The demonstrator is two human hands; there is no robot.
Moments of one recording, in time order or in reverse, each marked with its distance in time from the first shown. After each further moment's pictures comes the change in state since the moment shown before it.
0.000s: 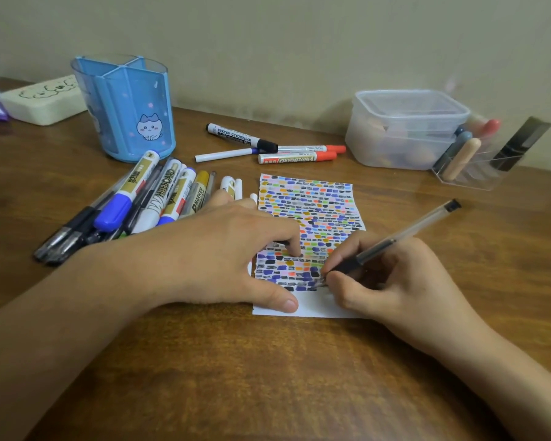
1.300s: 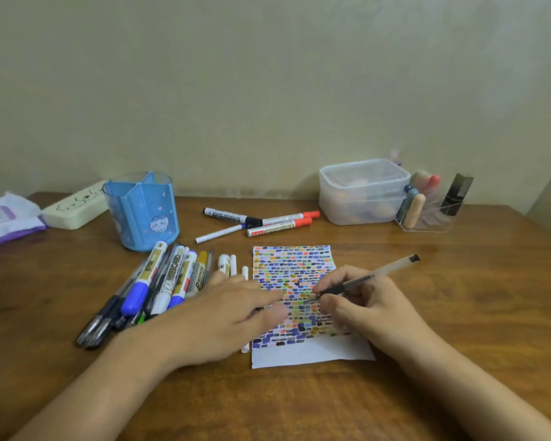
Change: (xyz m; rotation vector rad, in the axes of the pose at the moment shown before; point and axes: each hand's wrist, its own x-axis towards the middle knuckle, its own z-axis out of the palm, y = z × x) left_hand -0.004 0.010 -0.009 -0.034 -0.091 -0.032; right_hand 0.006 0.000 -0.017 0.314 0.079 0.130
